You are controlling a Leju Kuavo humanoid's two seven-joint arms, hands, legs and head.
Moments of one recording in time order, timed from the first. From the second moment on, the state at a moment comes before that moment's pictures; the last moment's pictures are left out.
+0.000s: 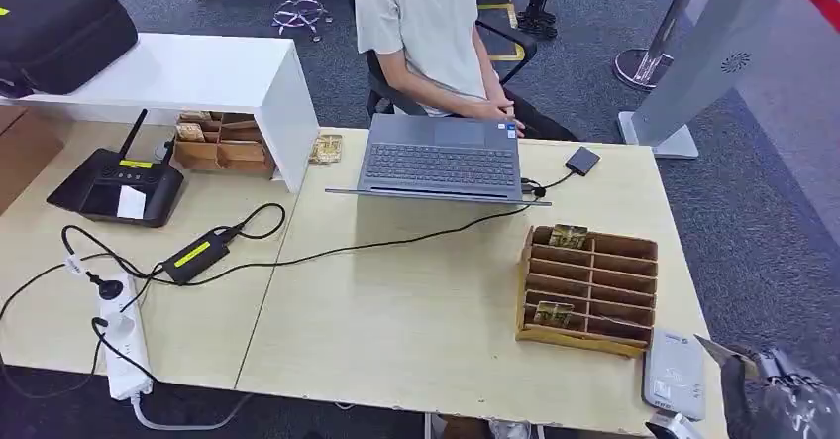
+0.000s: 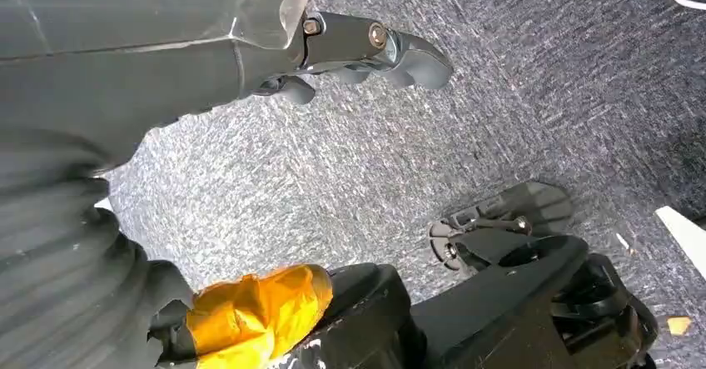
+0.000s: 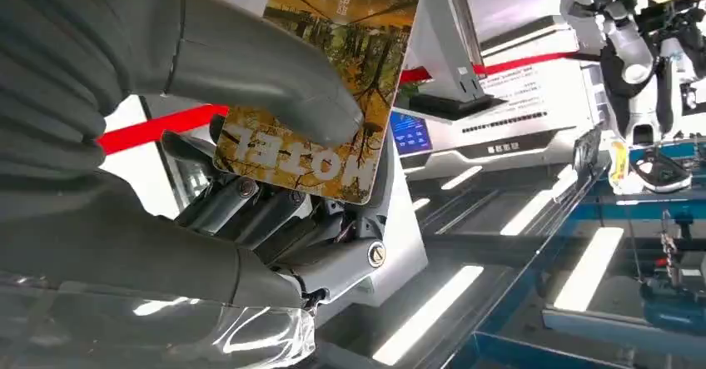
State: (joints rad) left arm -0.05 -0.20 0.50 -0.20 -0.88 -0.06 -0.04; right arm 0.23 0.04 -0.46 -1.61 1.05 -0.69 -0.70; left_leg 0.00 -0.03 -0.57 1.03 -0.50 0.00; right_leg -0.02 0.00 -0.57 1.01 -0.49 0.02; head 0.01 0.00
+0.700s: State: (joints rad) left arm -0.05 -0.21 0.51 -0.20 -0.90 -0.06 -0.04; right arm 0.22 0.12 -0.55 -1.56 1.15 -0.69 -0.70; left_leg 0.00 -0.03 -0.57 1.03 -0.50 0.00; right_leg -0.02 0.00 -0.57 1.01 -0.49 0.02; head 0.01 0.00
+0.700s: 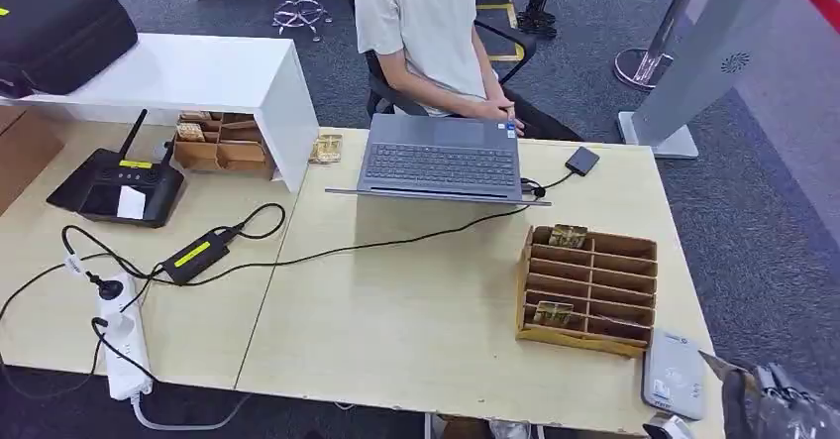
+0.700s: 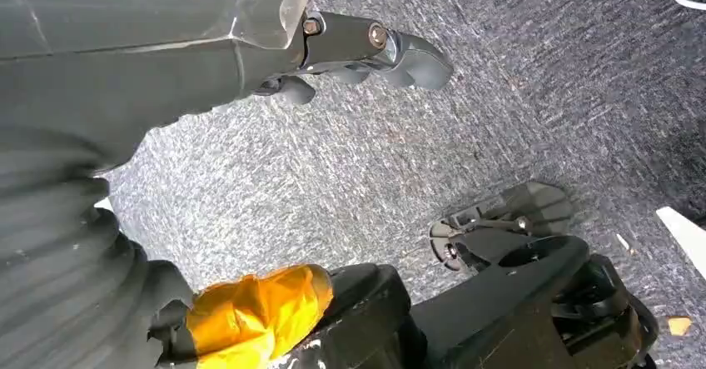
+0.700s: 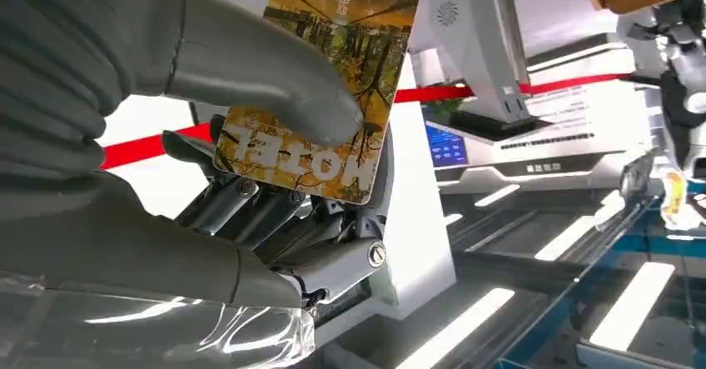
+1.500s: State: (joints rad) left arm -0.05 -0.21 0.52 -0.20 -0.92 -0.06 -0.03; right arm 0.20 0.17 -0.62 -1.52 1.20 -0.69 -0.70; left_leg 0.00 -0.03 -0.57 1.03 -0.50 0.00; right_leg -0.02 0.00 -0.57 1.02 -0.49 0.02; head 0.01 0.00
